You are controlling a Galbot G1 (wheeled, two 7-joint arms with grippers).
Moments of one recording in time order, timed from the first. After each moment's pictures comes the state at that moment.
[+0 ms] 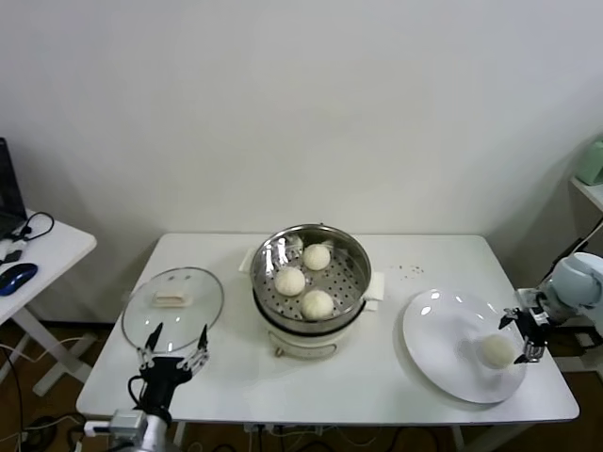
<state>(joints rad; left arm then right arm) 1.68 -1.43 -0.61 -2.12 -0.09 0.10 -0.02 -0.15 0.45 -0.70 1.16 -0.11 -0.03 -1.16</state>
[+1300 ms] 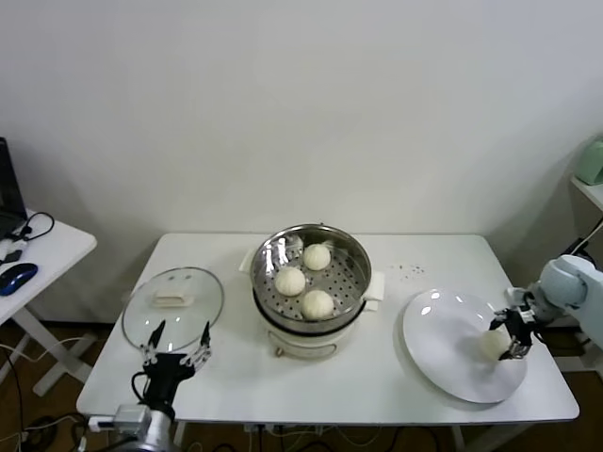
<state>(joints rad) 1.66 -1.44 -0.60 -2.12 -0.08 0.13 -0.03 -0.13 0.49 -0.72 1.12 -0.05 -0.05 -1.15</state>
